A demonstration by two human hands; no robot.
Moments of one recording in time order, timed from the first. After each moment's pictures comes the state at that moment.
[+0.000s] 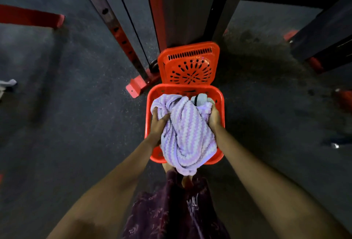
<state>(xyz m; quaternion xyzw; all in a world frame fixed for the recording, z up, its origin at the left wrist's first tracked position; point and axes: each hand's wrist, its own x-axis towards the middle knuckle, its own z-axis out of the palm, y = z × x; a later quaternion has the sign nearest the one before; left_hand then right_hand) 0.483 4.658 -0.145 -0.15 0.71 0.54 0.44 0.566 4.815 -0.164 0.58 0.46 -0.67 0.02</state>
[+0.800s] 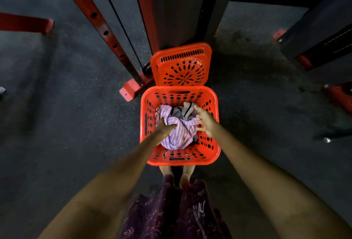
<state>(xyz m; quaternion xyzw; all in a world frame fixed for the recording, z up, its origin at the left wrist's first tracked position) 0.488 4.682 -0.196 -0.07 0.78 0.36 0.52 0.569 4.815 -0.138 0.58 0.43 -0.68 0.14</state>
